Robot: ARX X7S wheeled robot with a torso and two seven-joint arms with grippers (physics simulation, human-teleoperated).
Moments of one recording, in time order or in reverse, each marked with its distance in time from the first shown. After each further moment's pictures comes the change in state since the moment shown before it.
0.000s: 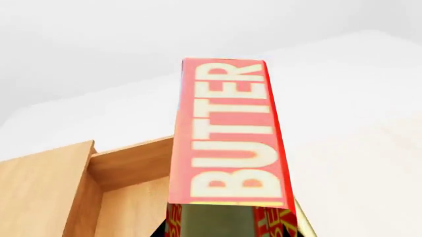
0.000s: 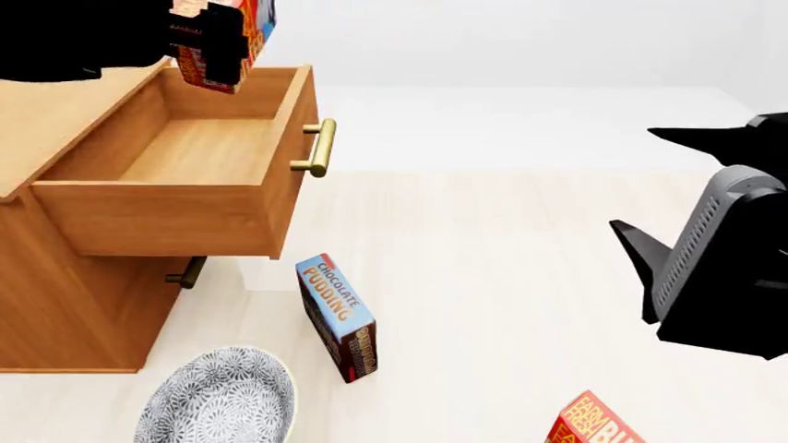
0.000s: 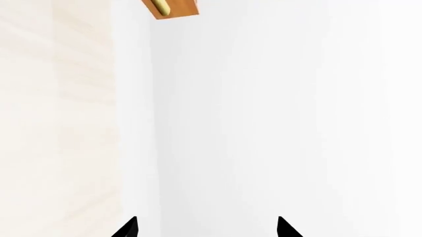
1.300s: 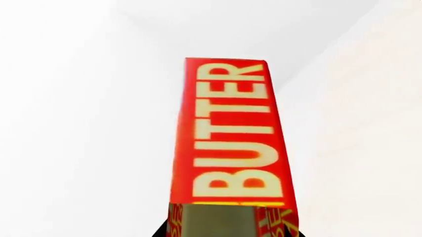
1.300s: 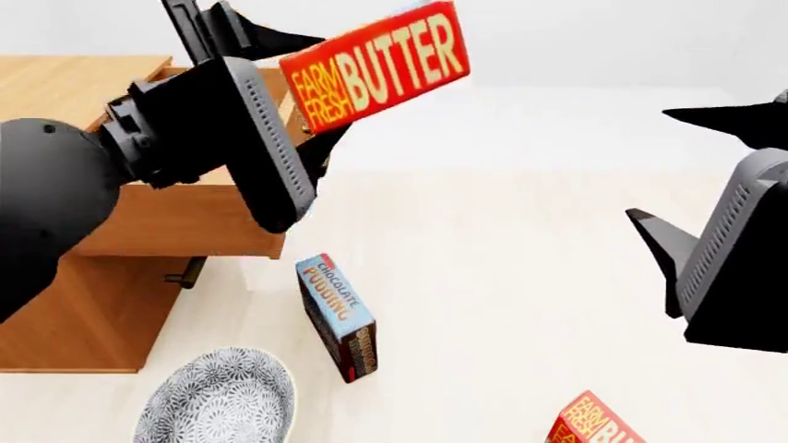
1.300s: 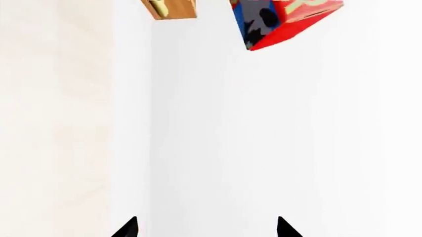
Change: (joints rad) left arm 0.301 -0.377 0.302 0.837 0.570 0.873 0.305; right arm 0.075 0.029 0.032 -0.011 -0.018 -0.027 -0.115
